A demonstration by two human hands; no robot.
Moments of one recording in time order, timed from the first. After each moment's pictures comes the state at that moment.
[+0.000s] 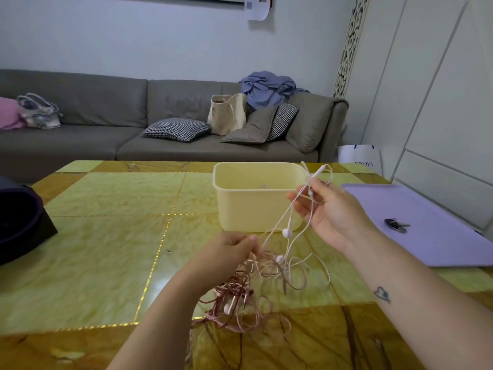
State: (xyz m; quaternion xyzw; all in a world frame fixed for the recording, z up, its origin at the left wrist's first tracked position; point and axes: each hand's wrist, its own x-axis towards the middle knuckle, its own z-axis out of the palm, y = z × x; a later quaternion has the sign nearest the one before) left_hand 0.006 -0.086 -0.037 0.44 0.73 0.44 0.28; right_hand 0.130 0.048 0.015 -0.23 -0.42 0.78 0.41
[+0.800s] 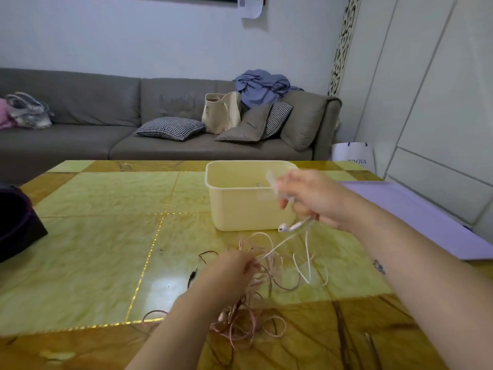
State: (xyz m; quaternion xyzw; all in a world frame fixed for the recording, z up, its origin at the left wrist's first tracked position) left_hand 0.017 -0.067 -0.078 0.56 0.79 0.20 0.12; right_hand 0.134 0.057 0.040 -0.27 -0.81 0.49 0.18
